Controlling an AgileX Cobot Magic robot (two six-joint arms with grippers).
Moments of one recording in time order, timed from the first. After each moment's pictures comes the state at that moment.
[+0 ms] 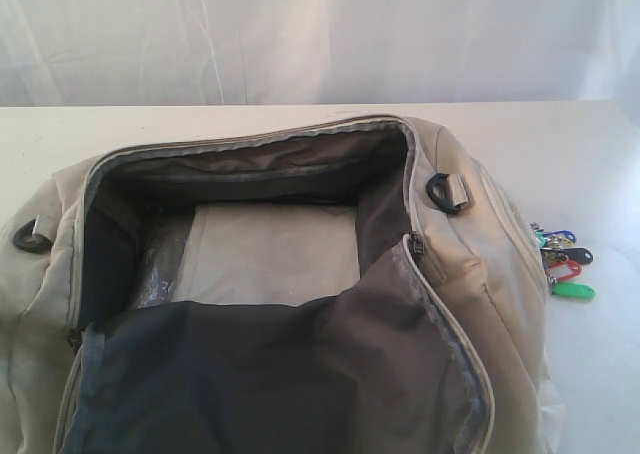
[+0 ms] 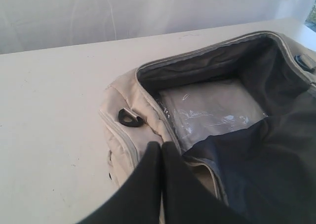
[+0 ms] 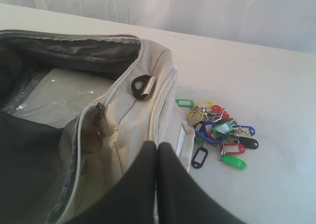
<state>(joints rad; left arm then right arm) -0.11 0.21 -0.90 -0.12 1.13 0.02 -0.02 0.34 -0.81 0.25 0.98 -0.17</state>
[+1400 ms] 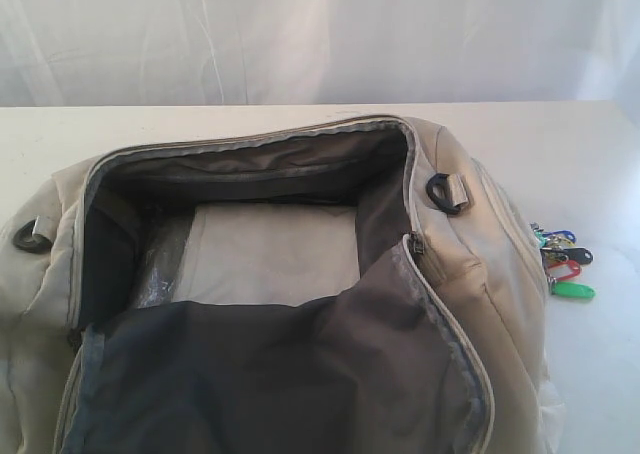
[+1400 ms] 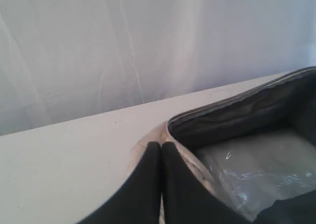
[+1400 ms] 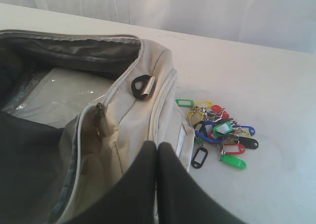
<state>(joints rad) -0.11 0.10 -0.37 -0.10 0.41 0.17 -0.02 0.34 -0.81 0.25 0.98 -0.17</state>
